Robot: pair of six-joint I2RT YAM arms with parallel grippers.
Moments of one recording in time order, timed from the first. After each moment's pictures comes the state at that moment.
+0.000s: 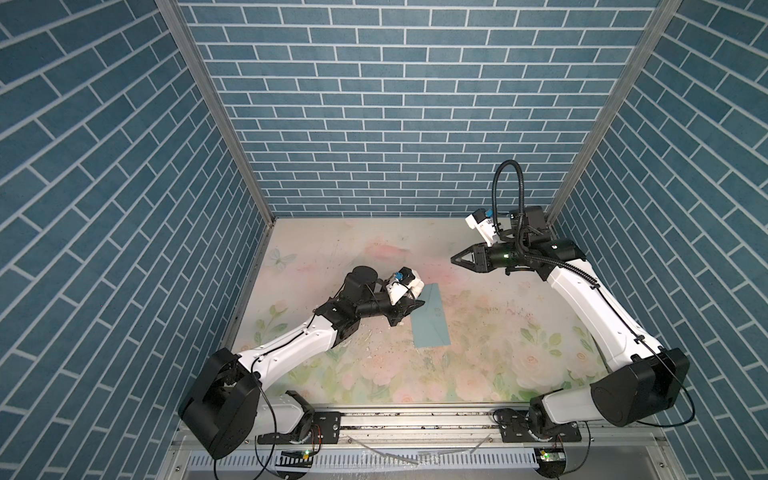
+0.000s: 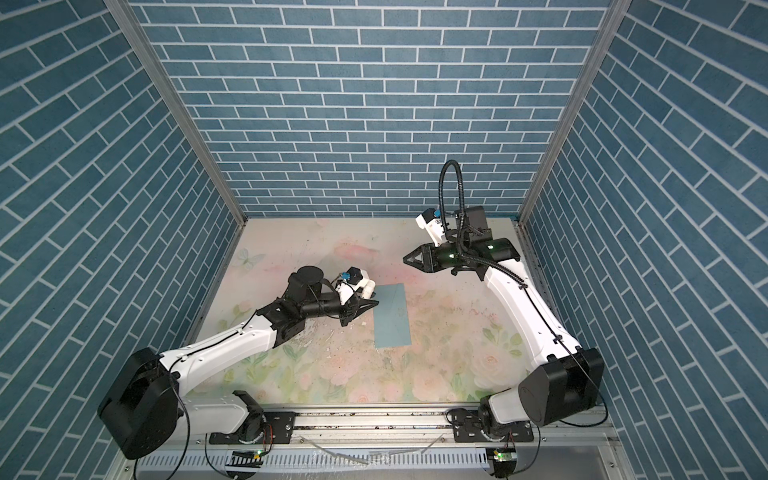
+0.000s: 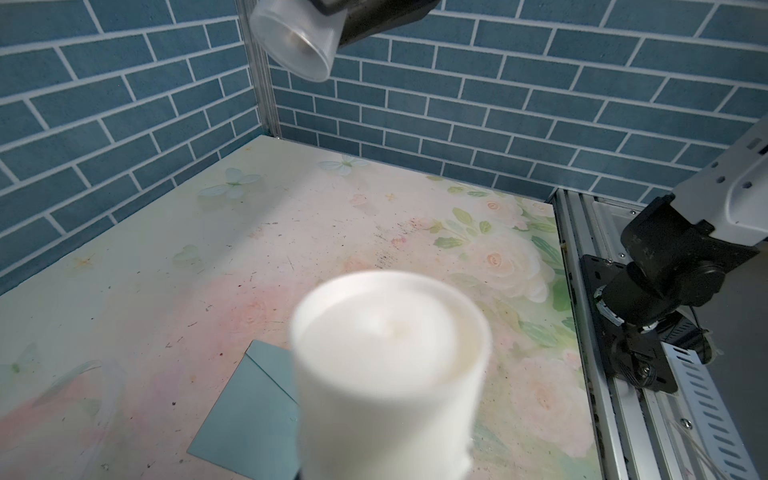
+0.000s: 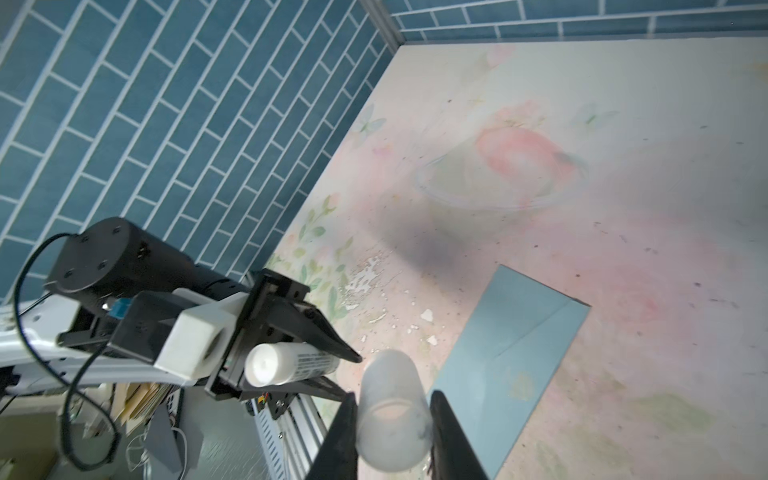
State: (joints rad) left arm -0.65 1.30 0.75 0.17 0.58 0.15; right arm 0.37 1.42 1.44 -0.79 -0.79 0.09
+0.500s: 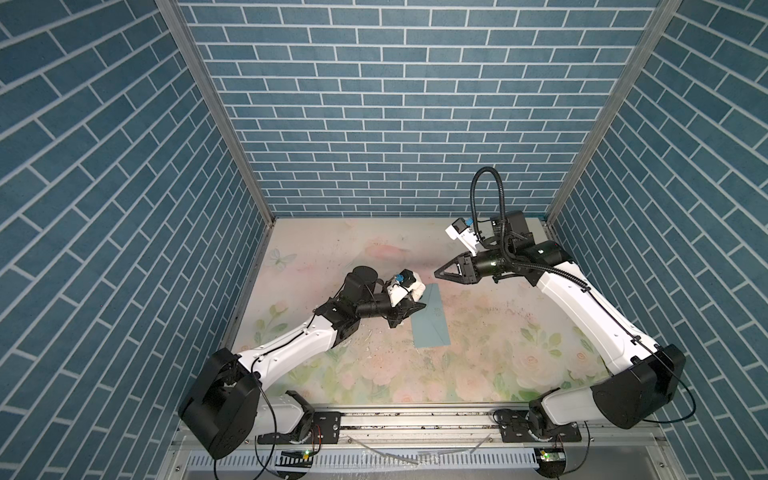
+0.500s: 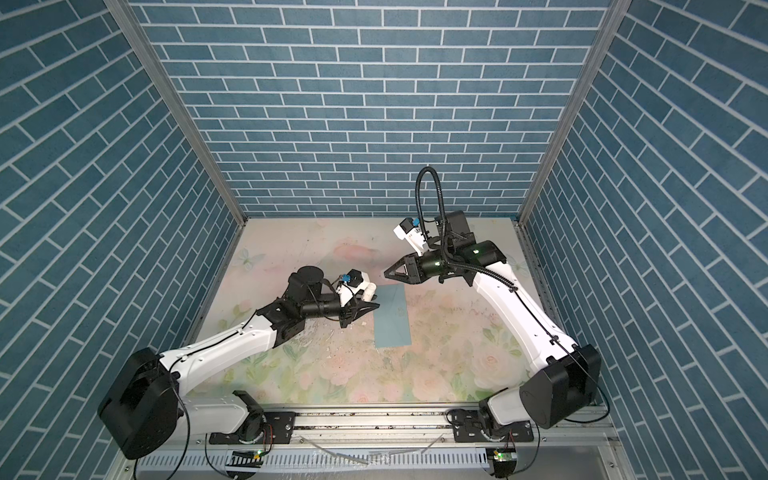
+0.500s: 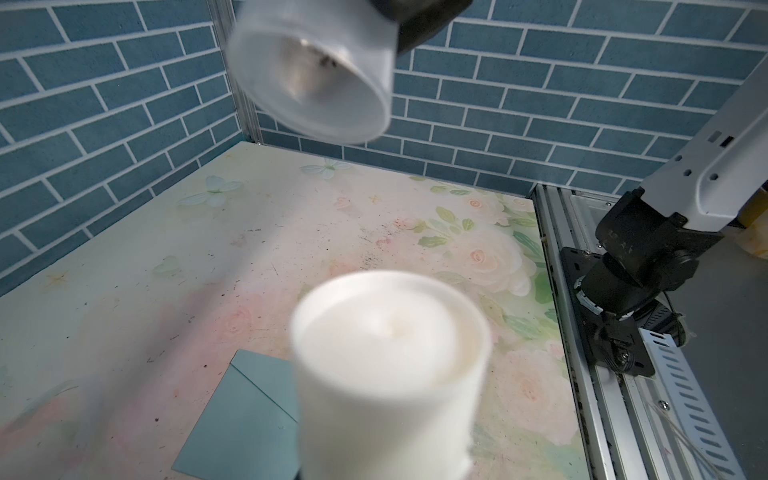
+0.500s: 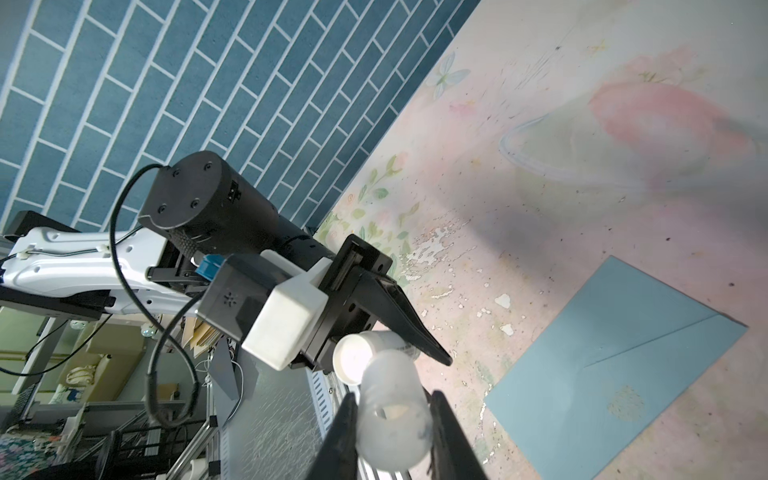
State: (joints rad) left arm -0.65 1.30 0.75 0.16 0.63 0.18; right arm 0.50 1.43 1.44 -0.82 -0.87 0.10
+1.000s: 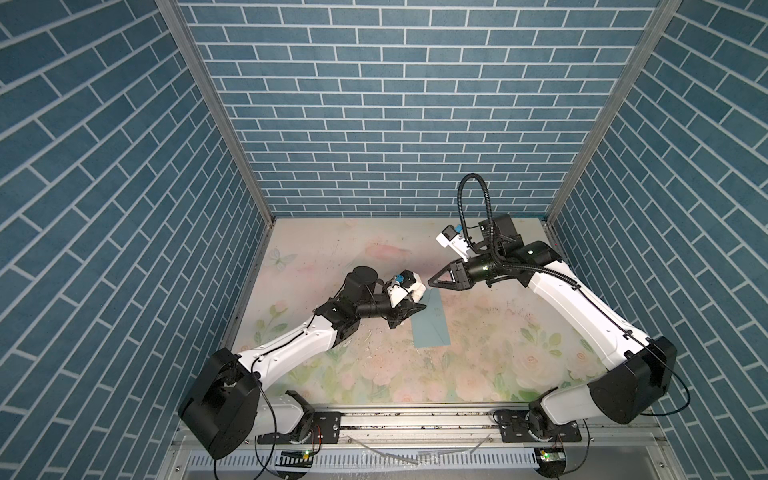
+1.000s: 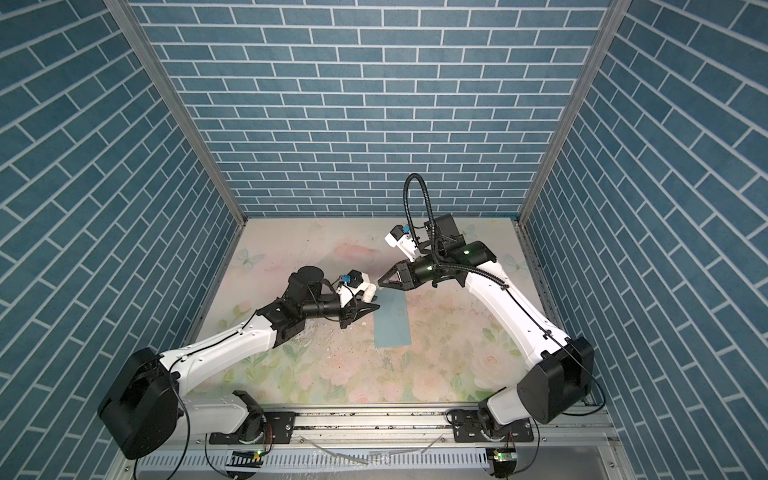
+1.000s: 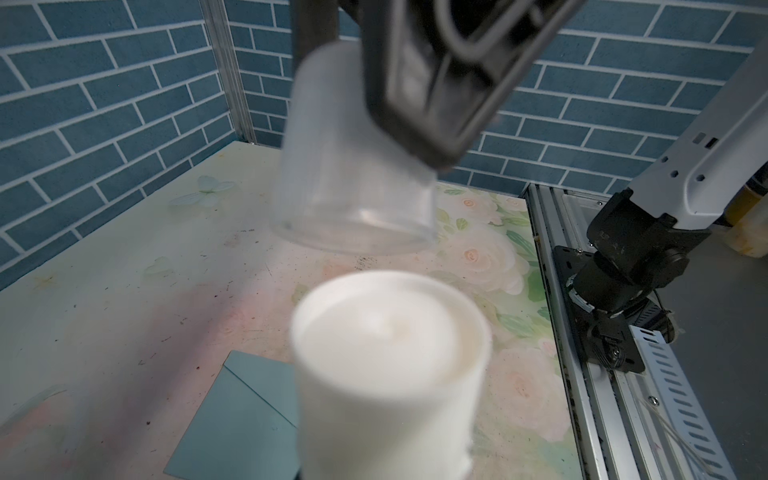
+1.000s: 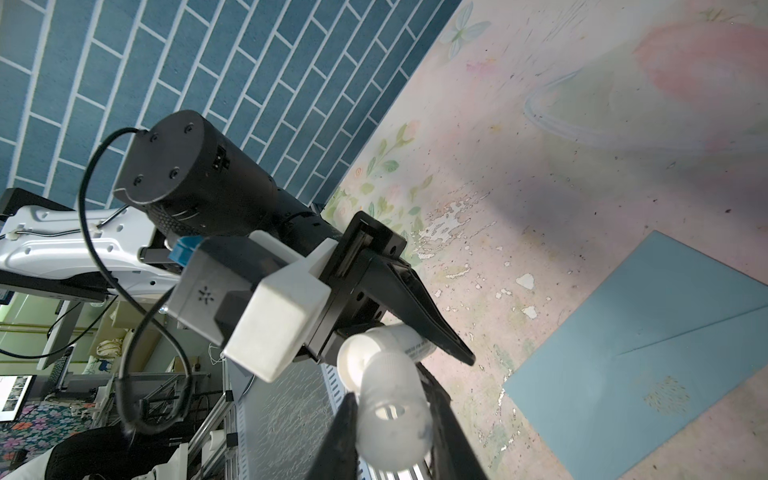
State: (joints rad) left arm -0.65 1.30 0.75 0.16 0.64 0.18; right arm 0.55 1.46 1.44 -0.85 -0.87 0.10
